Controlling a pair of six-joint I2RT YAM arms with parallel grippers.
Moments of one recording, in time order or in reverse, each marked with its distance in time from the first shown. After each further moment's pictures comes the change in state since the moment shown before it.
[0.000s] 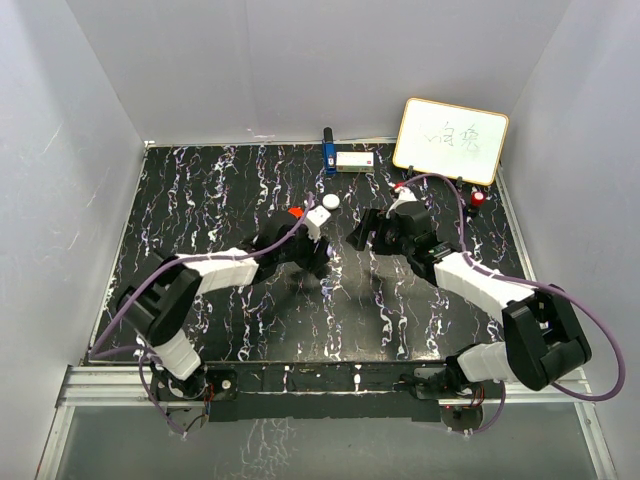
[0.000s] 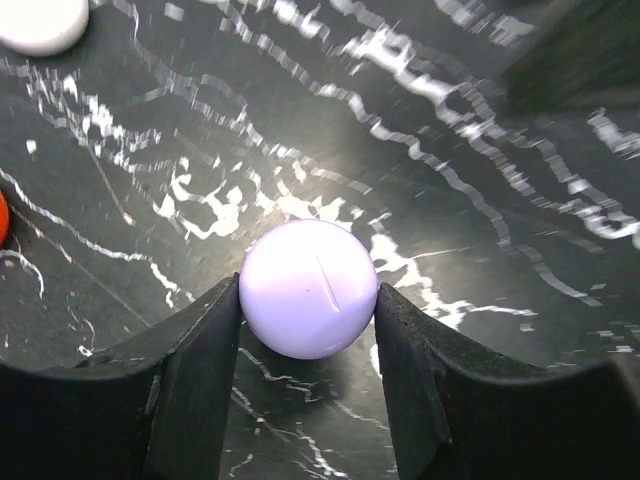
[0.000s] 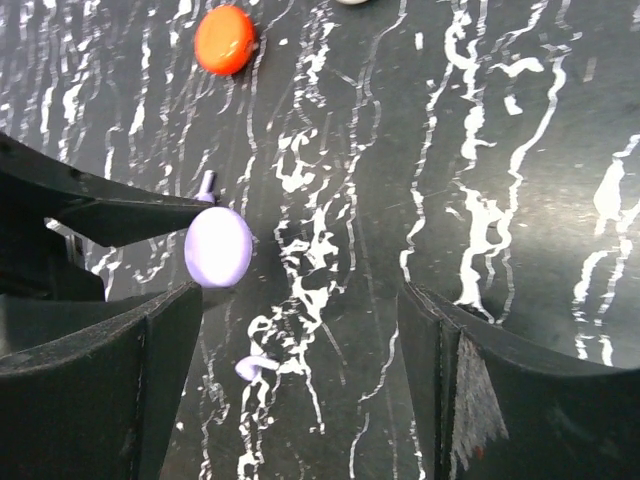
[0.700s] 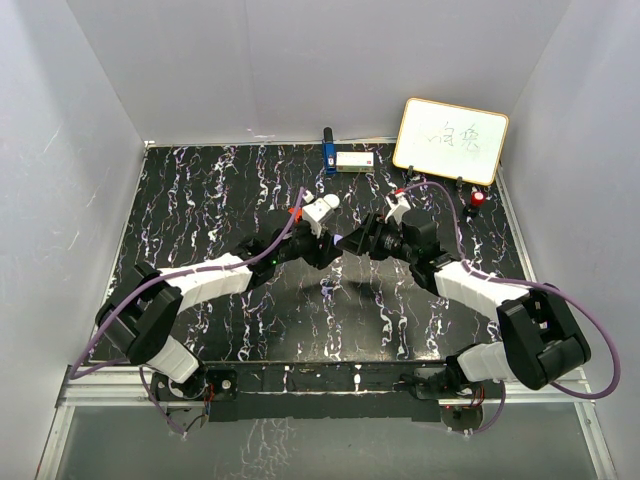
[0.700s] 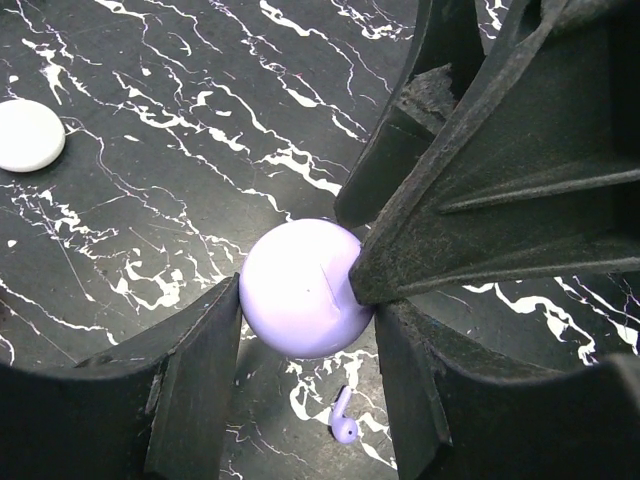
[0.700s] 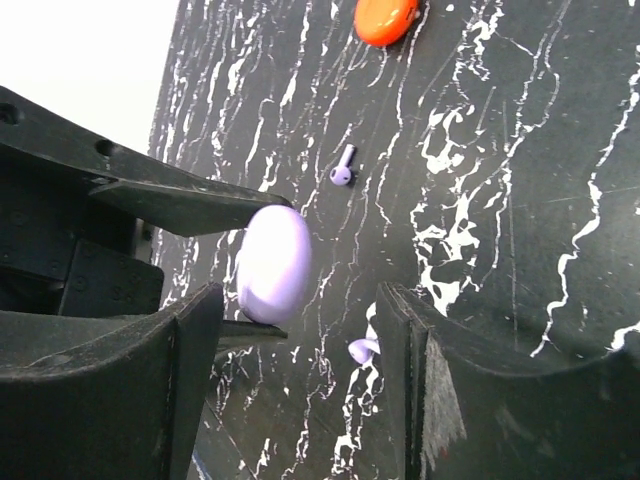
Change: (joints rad) left arm -0.061 -0.167 -0.026 0.093 0.048 -0.121; right arm -0.016 0.008 -0.116 0.288 -0.289 0.188
